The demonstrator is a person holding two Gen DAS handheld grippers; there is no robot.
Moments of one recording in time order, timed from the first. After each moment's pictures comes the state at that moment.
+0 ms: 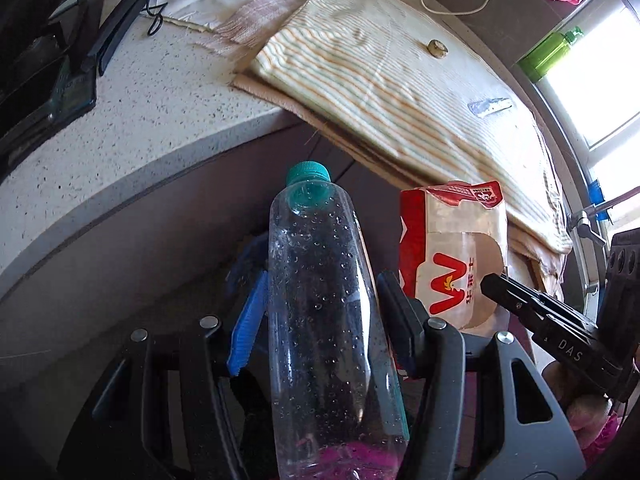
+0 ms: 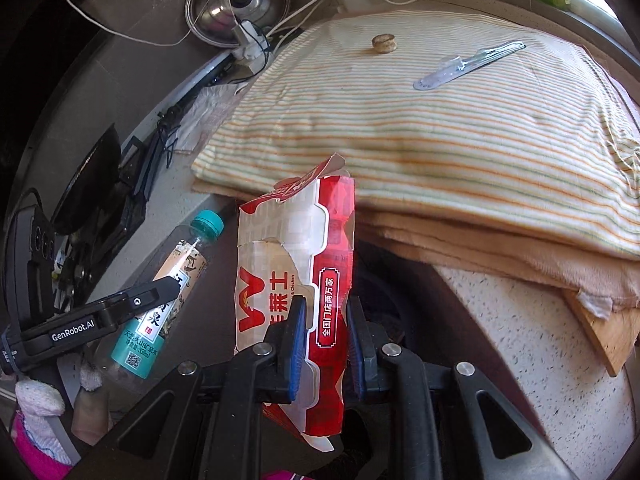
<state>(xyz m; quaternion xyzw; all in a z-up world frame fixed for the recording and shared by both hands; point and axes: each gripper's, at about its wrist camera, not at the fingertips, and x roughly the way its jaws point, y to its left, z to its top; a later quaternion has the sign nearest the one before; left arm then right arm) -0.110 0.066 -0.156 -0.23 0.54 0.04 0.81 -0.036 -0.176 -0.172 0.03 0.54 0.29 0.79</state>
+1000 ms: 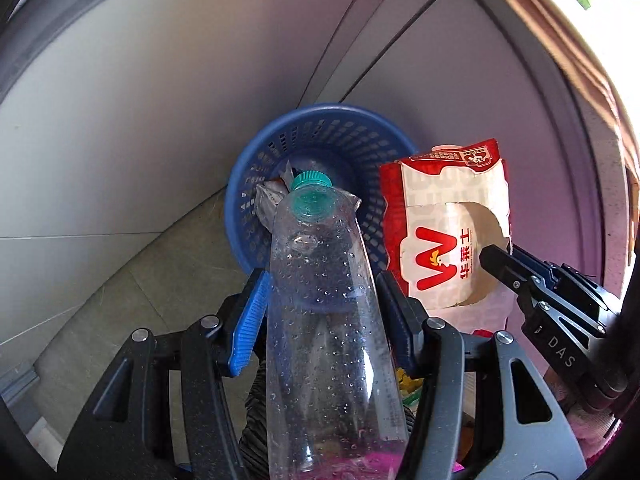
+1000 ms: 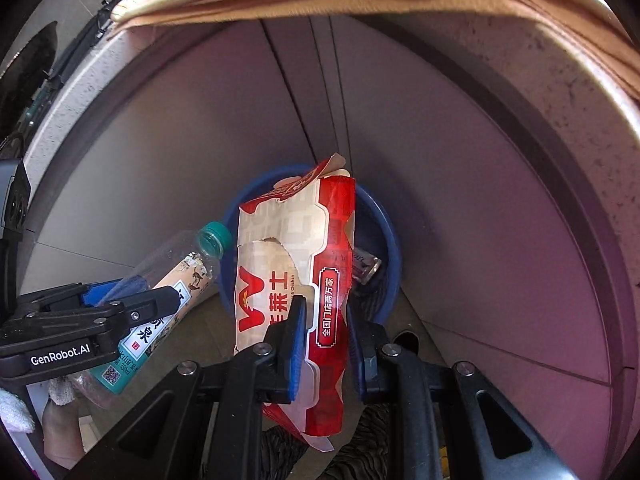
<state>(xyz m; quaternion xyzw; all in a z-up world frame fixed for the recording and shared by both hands) -0.106 0.048 -0.320 -0.22 0.66 0.03 0.72 -0.063 -0.146 -0.303 -0.07 0.61 0.22 0.75</state>
